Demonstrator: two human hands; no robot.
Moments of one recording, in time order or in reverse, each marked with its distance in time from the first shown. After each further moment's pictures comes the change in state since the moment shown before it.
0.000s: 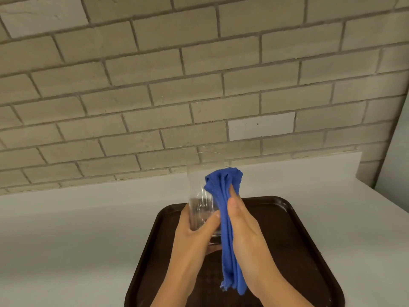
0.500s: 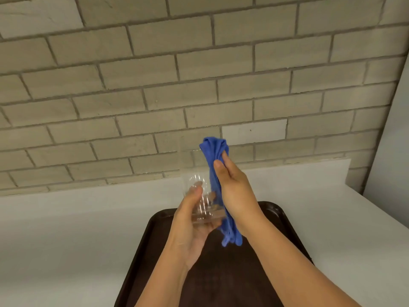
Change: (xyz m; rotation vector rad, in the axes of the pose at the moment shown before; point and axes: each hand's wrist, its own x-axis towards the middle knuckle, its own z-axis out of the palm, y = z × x) left_hand 0.031 0.013 0.009 -0.406 -0.170 -0.010; right_hand 0.064 -0.039 -0.005 -0.232 -0.004 -0.140
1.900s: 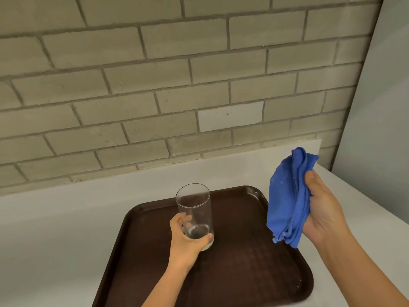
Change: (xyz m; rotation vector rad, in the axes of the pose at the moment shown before) left_hand 0.035 -0.132 -0.079 0.699 0.183 0.048; right_hand -0.045 0.066 -0.142 0.736 0.436 0.202
